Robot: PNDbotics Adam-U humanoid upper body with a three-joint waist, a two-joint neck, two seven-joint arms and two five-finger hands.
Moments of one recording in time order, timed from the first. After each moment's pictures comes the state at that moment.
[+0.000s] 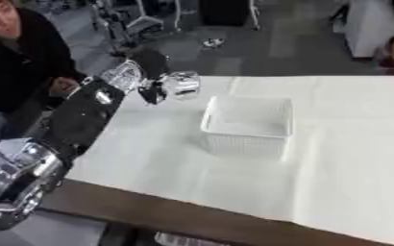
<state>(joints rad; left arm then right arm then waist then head) -1.11 0.43 -0.13 -0.58 -1.77 -0.20 -0.03 -0.59 -0.16 0.16 -1.99 0.08 -0.17 -0.44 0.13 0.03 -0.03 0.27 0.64</state>
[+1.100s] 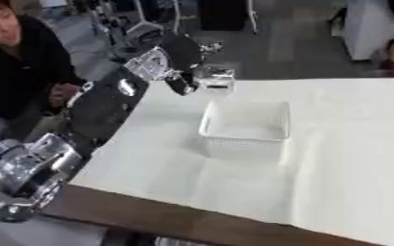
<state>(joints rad) -1.17 0.36 -0.18 -0.61 -1.79 -0.30 0.09 -0.60 -0.13 0.17 -1.99 0.08 -0.18 -0.44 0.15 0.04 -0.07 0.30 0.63</state>
